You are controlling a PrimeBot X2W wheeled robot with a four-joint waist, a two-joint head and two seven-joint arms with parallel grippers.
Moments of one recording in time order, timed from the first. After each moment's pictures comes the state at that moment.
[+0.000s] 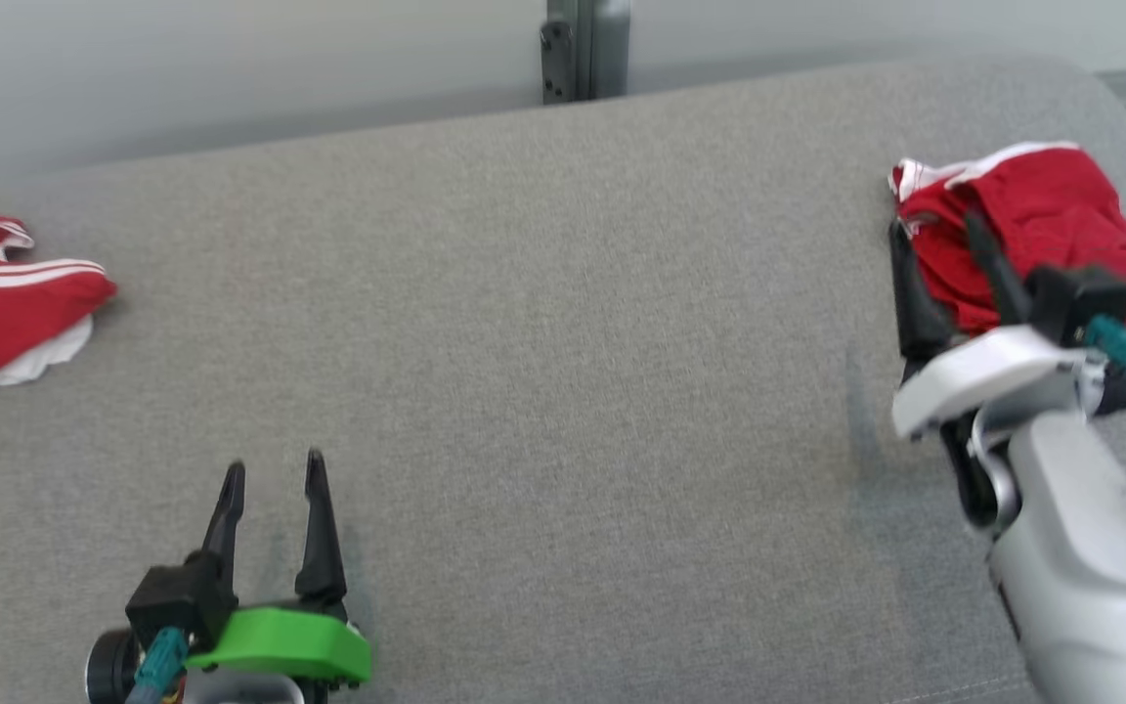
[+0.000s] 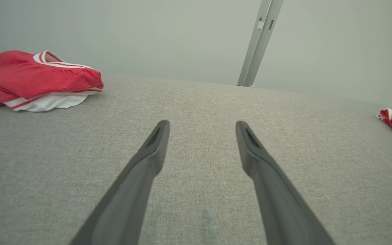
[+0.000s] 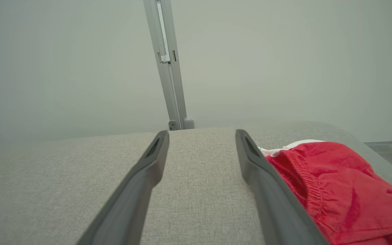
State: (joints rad) left arm -0.04 0.08 -0.15 0.18 -0.32 0.06 -0.26; right arm -0.54 -0.19 0.11 0.57 0.31 0.13 -0.26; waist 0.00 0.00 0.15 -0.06
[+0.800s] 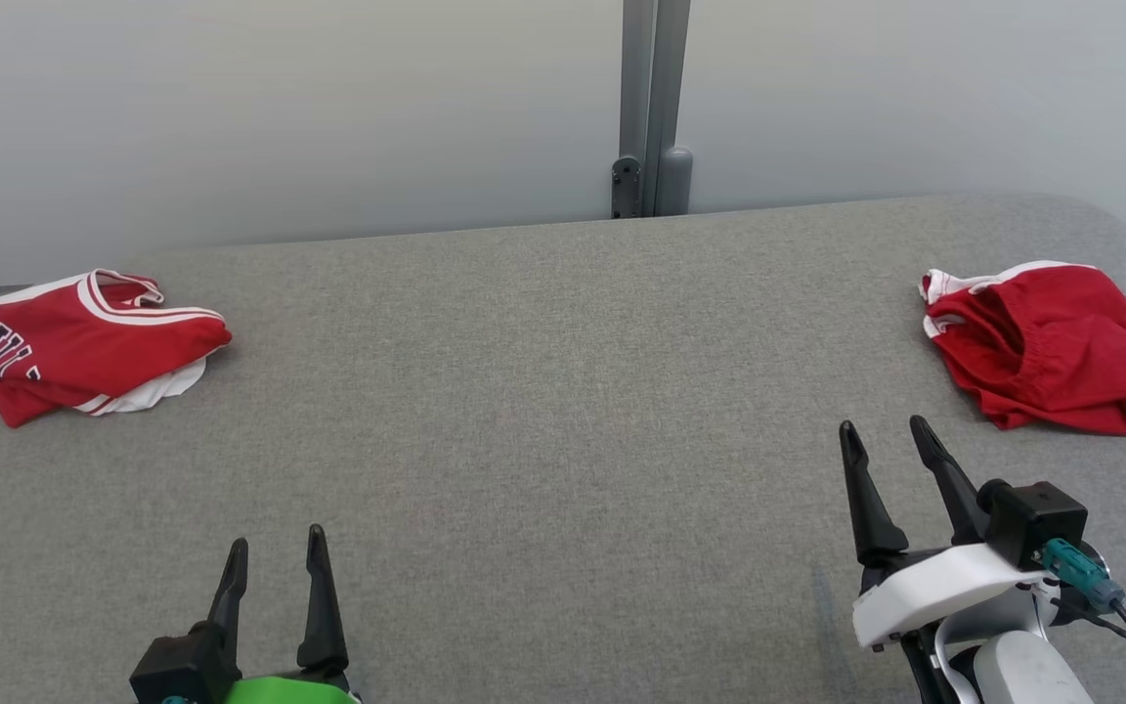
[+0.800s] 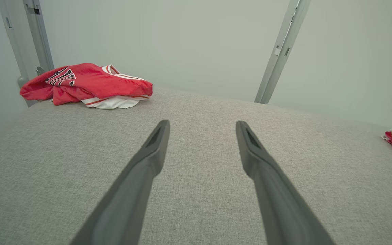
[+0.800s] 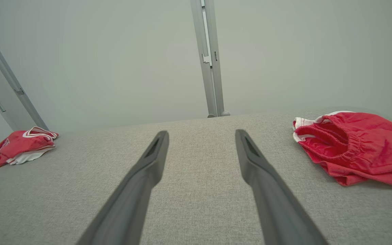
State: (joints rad) left arm 0.09 0.06 -0.12 0.16 -0.31 0.05 -0.26; right arm -0.07 -0.05 0.06 0.20 0.22 0.13 -0.21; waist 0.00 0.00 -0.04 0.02
